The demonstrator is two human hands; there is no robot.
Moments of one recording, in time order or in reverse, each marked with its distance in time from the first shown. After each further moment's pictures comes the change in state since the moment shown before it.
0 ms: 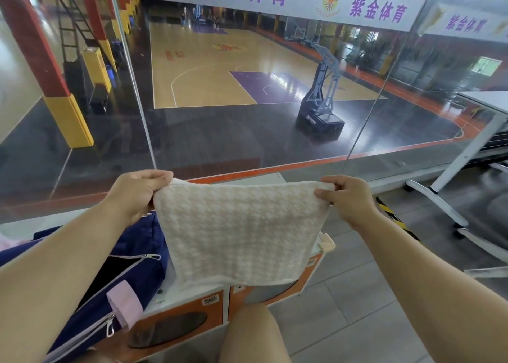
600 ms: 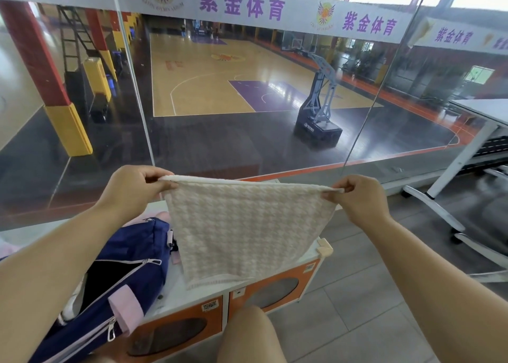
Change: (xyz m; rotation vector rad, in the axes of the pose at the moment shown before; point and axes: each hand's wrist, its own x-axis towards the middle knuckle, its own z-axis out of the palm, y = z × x) left_hand -0.028 0.024 -0.005 0.562 0.046 0.423; right_hand -0.019 -0.017 -0.025 -0.322 0.160 -0.188
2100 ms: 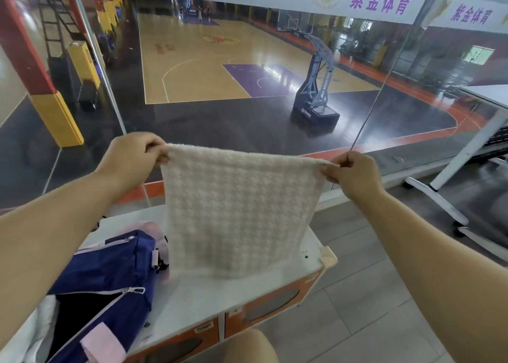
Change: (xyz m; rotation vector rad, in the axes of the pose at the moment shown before) left_hand 0.123 0.003 0.026 0.244 0.033 0.158; right_hand 0.105 -0.001 0.035 0.267 -0.008 0.106
